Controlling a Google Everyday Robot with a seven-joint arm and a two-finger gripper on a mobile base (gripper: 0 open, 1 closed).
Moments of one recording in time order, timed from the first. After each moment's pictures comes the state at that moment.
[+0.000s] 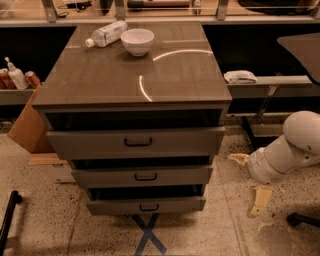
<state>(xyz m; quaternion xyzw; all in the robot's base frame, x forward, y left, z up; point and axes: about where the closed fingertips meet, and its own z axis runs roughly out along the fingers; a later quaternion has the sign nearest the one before) 0.455 -0.247 0.630 -0.71 0.67 0.14 0.16</state>
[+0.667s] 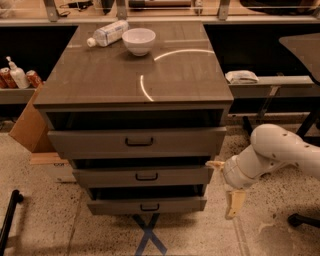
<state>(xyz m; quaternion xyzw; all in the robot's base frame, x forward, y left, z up) 0.474 -0.199 0.568 -0.74 0.63 0.15 0.17</state>
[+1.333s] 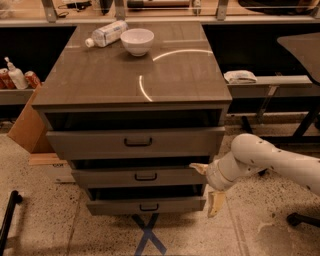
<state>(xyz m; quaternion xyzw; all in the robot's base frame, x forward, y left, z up) 0.502 -0.149 0.516 -0.76 0.59 0.16 0.21</state>
